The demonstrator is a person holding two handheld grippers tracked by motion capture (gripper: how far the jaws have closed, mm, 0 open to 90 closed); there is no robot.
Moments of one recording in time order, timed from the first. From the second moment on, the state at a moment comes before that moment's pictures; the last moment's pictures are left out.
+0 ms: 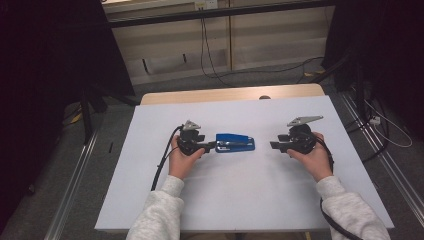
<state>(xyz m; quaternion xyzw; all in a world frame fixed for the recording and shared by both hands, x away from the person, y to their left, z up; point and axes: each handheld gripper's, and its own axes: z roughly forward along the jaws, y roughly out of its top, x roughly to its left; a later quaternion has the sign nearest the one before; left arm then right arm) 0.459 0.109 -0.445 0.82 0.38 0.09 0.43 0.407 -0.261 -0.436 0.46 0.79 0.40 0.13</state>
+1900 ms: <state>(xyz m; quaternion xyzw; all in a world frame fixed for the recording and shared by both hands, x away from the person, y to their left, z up) 0.358 0.231 -0.417 0.80 0.38 0.11 0.45 0.298 -0.273 -0.425 0.40 0.82 0.40 0.12</state>
